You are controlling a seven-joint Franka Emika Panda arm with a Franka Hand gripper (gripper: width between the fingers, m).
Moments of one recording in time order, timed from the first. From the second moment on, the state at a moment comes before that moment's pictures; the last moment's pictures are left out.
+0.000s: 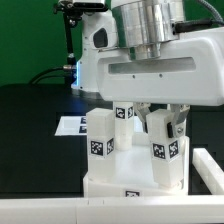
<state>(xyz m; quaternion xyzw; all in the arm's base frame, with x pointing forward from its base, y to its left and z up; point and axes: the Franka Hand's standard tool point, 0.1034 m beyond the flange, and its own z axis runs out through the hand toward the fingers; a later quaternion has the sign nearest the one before) 0.633 0.052 0.106 -0.90 0.43 -0.03 0.10</state>
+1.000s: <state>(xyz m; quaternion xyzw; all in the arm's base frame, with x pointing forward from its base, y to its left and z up) 0.633 0.072 0.104 -0.95 0.28 -0.04 0.10</state>
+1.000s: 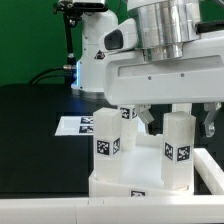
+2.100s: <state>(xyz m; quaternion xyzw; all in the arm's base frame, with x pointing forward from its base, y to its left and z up) 0.631 0.083 0.106 -1.00 0.07 -0.06 0.04</state>
